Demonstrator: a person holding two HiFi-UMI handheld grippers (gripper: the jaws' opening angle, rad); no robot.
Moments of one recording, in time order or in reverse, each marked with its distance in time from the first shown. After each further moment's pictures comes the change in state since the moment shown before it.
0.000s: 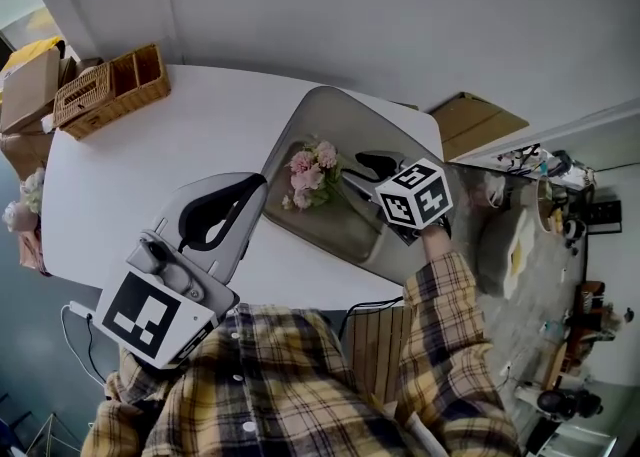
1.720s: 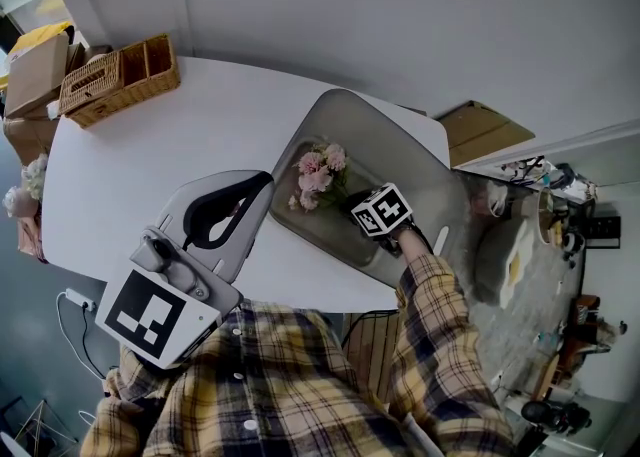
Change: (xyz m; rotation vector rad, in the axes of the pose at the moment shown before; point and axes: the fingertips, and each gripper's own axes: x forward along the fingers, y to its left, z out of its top) left arm 0.000 0.006 0.002 0.009 -0.024 0.022; right arm 0.083 -0.001 -0.149 0.033 0.408 0.077
